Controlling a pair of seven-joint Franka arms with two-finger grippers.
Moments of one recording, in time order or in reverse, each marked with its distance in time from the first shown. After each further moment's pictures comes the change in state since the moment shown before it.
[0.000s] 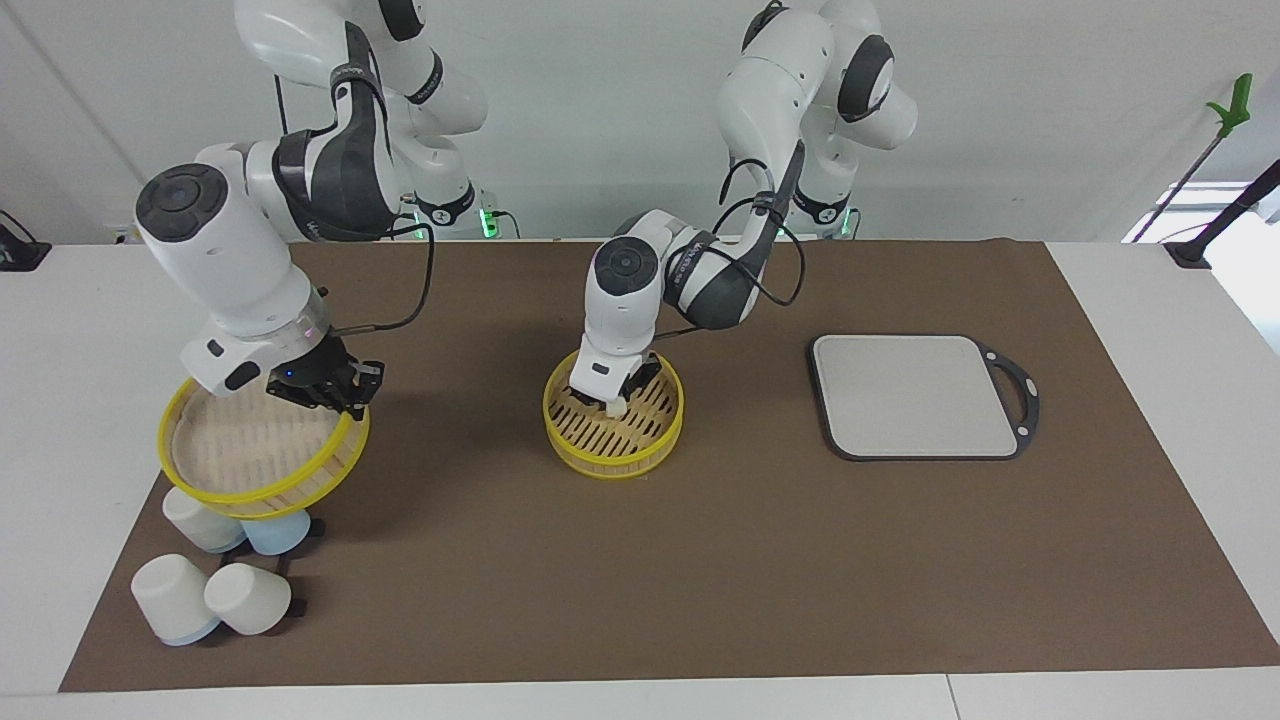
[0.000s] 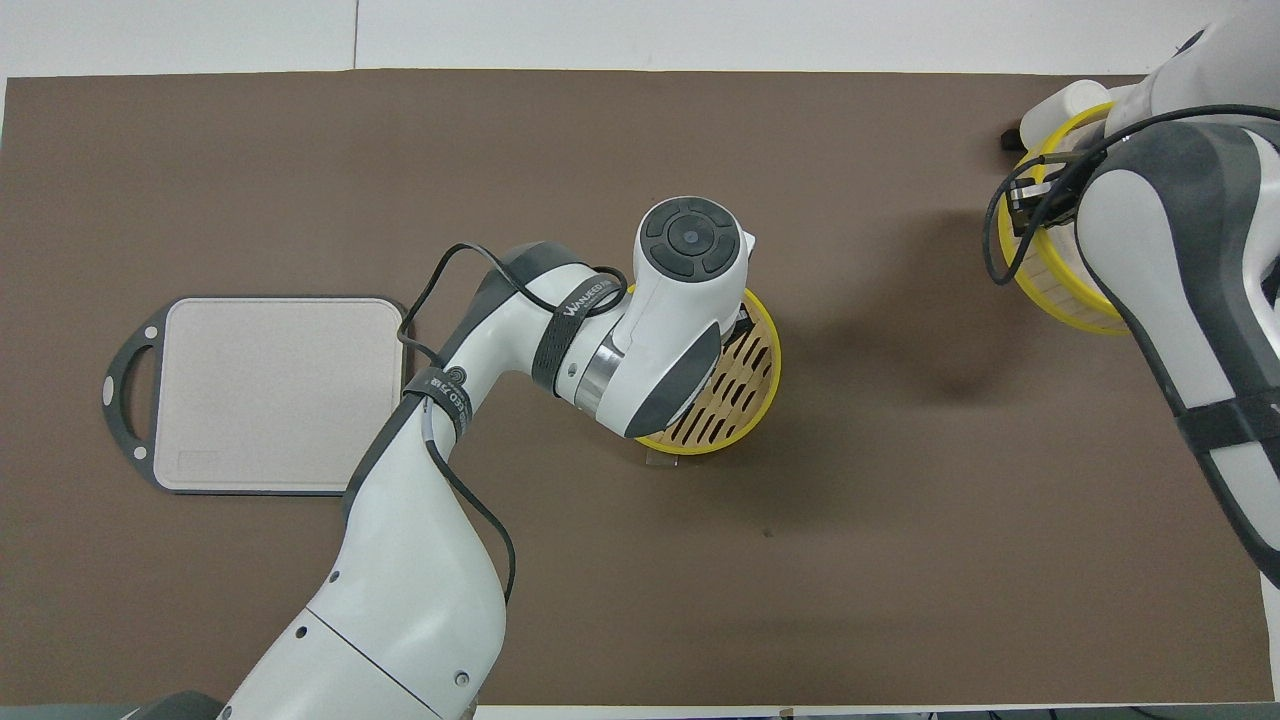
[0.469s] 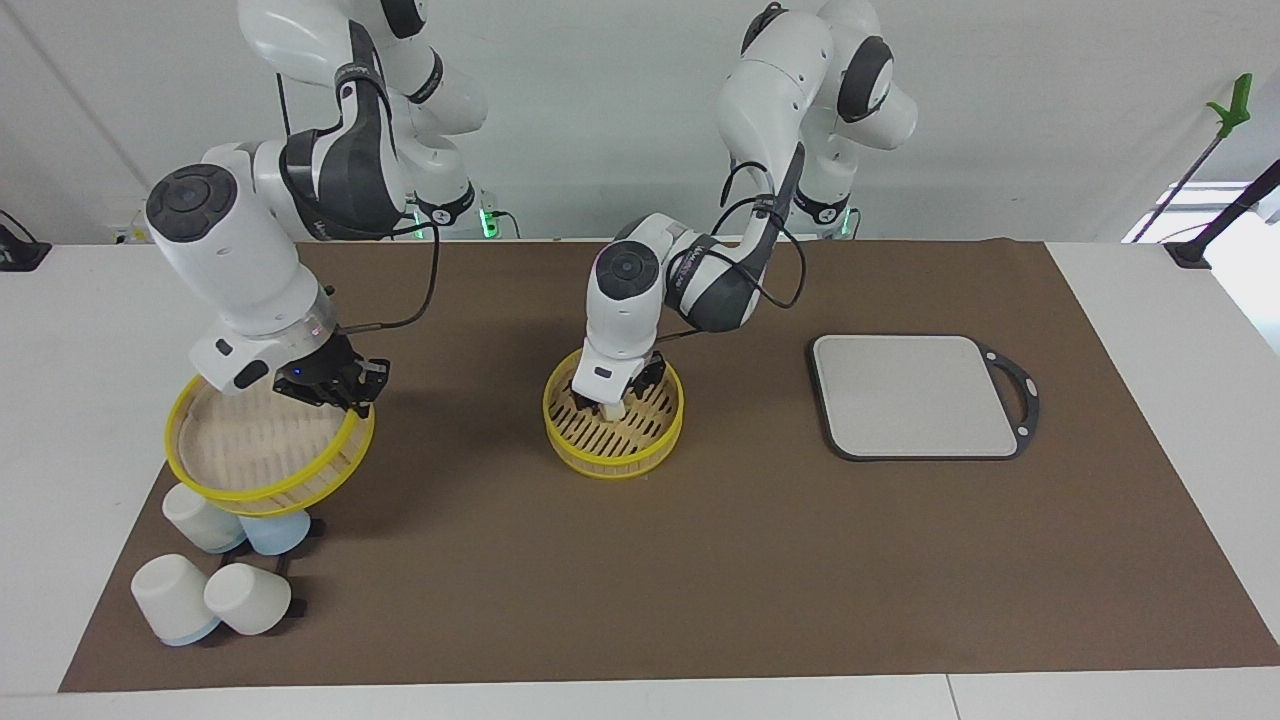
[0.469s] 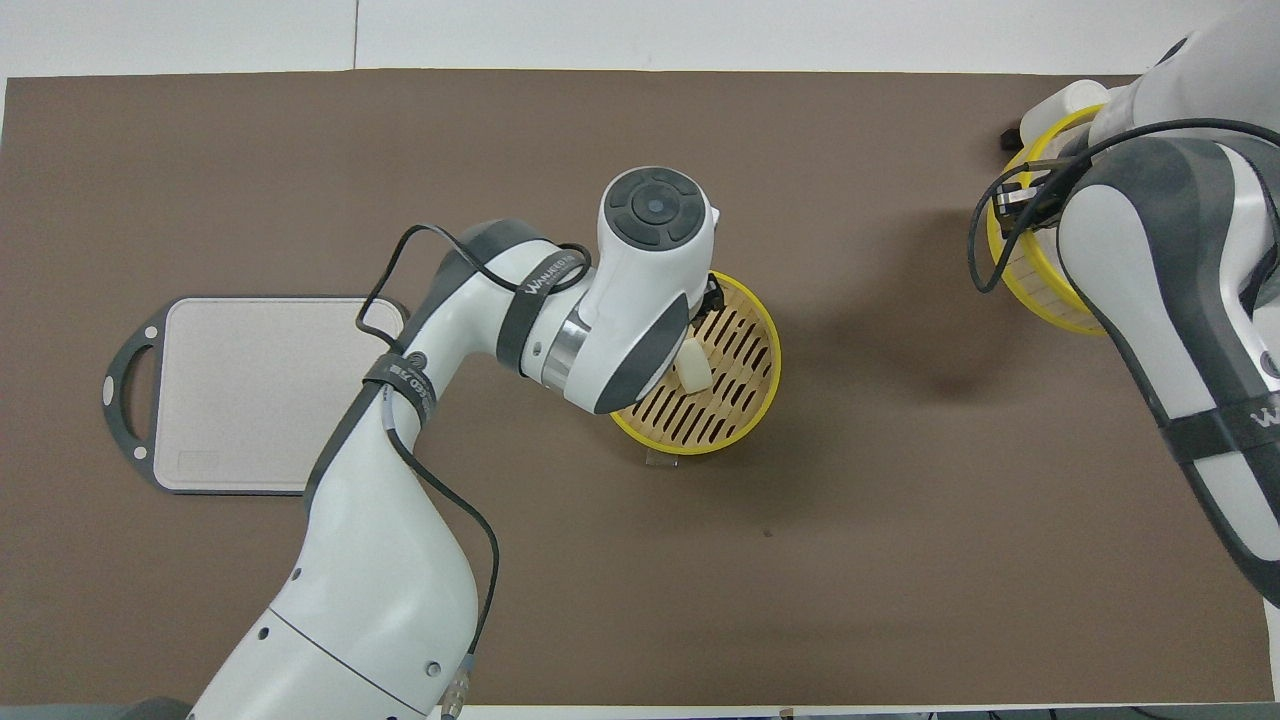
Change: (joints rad) left arm 0.009 -0.029 0.088 0.017 0.000 -0.060 -0.012; right arm 0.015 -0.013 0.002 -0.036 0.000 0.042 0.013
